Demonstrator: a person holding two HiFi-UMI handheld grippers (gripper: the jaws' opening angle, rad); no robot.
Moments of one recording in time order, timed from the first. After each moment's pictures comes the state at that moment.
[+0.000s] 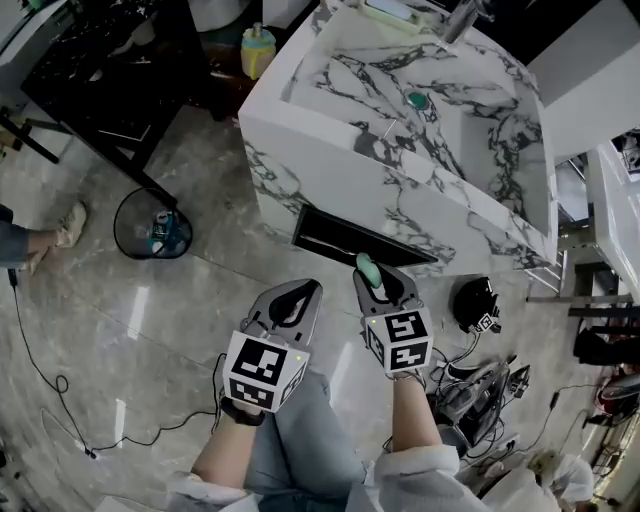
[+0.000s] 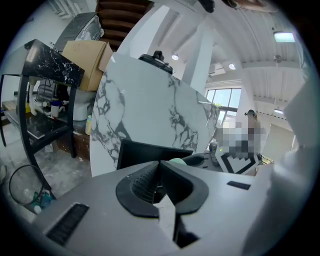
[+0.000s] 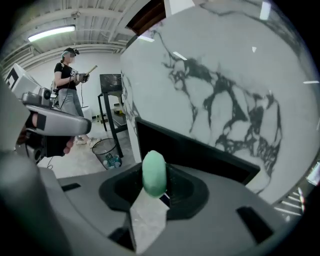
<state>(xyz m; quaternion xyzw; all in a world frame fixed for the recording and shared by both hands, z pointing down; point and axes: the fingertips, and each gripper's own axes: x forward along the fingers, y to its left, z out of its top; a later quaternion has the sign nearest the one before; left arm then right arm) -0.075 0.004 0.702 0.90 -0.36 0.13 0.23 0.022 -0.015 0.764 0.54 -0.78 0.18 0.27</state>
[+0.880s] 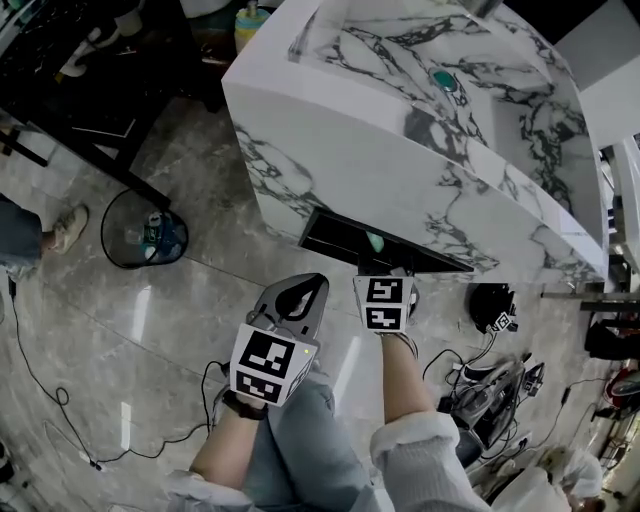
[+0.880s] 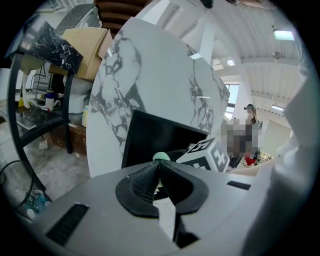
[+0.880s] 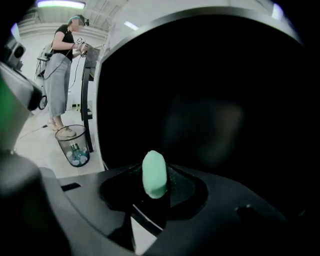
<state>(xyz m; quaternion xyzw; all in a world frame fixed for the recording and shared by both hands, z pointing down) -0.074 -0.032 0.786 0.90 -0.33 0.15 0.23 0.040 -0.107 0.870 0.62 -0.72 0.10 0.30</state>
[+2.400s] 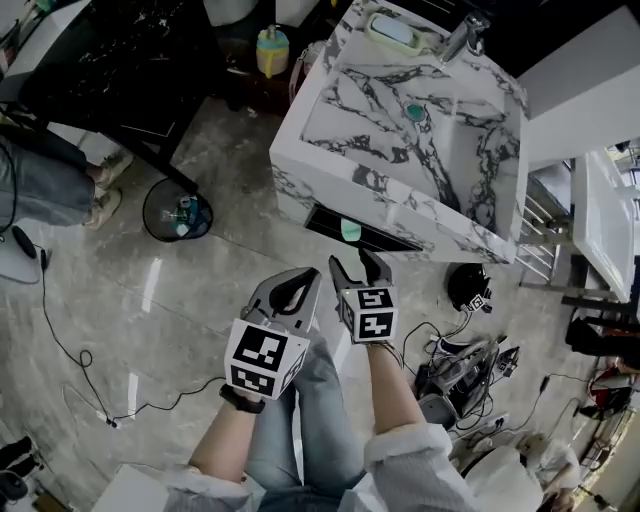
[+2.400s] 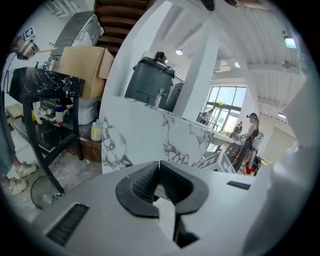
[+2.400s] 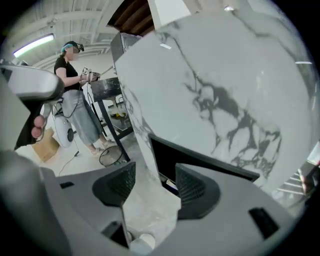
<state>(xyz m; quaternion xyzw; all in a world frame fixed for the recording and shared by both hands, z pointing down) -0.105 0.005 0.592 0.88 -0.36 0.16 0.25 -0.029 -0.020 0.723 0.55 -0.75 0.27 0.26</state>
